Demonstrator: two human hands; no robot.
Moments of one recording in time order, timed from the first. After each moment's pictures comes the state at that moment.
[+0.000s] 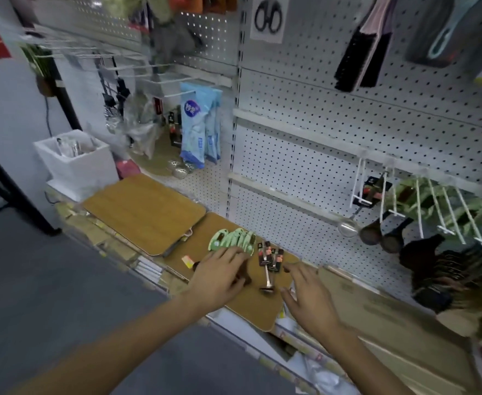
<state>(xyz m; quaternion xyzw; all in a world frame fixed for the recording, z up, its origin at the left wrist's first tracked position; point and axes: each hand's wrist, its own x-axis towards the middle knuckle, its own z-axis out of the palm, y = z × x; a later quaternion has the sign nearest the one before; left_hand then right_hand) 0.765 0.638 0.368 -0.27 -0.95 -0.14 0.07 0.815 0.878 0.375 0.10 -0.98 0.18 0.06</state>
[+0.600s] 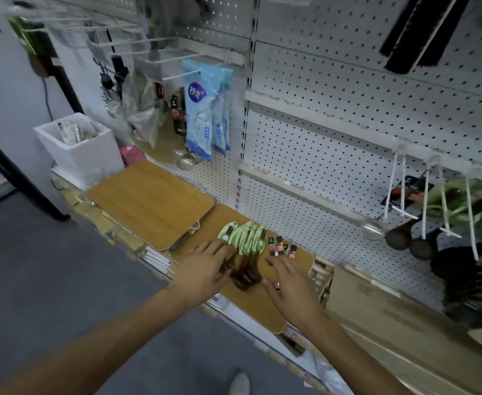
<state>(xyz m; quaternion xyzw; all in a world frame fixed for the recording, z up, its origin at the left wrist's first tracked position) 0.703 0.594 0.349 -0.21 -0.97 -0.14 0.04 0.738 0.830 0.351 0.14 -0.97 0.20 0.04</state>
